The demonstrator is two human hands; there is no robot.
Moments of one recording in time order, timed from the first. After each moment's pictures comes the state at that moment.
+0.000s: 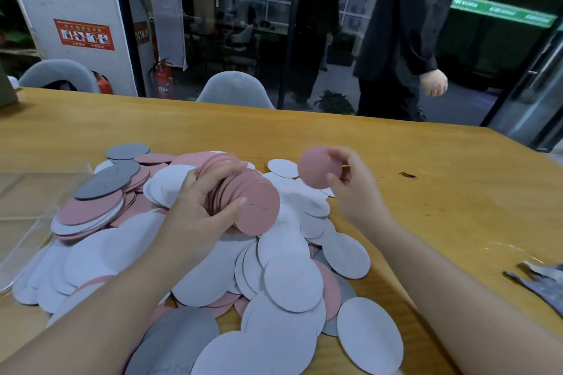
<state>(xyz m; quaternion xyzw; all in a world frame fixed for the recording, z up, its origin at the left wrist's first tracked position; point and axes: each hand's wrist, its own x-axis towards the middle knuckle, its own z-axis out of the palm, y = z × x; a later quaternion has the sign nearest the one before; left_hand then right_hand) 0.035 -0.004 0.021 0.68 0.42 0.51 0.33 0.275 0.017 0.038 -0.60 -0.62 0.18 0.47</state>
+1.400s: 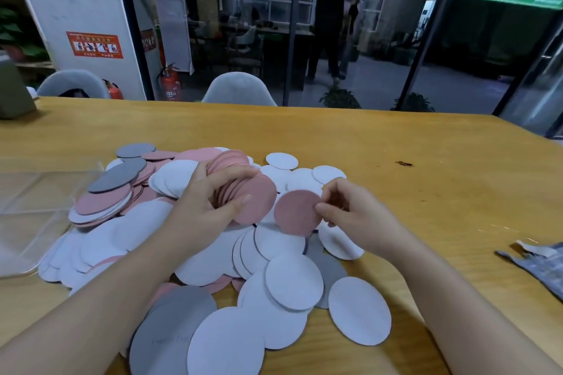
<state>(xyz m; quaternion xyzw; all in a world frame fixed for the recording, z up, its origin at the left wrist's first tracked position) 0.042 -0.020 0.033 0.73 0.40 0.45 0.31 0.279 -0.051 0.045 -0.58 -0.67 0.30 0.34</state>
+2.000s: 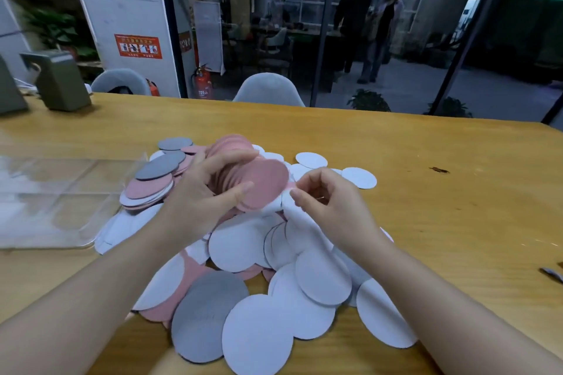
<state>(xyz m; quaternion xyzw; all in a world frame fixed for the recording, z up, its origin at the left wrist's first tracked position) 0.000 -0.024 0.037 0.73 0.40 0.49 0.25 0.211 -0.040 0.038 -0.49 -0.69 0.28 0.45</state>
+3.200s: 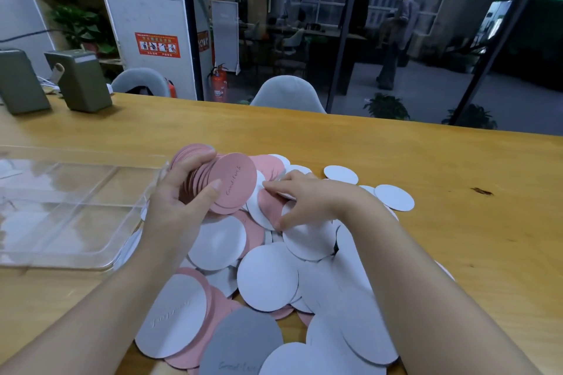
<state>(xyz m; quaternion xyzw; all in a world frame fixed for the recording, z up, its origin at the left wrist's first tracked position) -0.044 -0.001 0.017 0.53 0.46 0.64 0.31 0.153 0.039 0.072 -0.53 -0.83 0.18 -0.06</state>
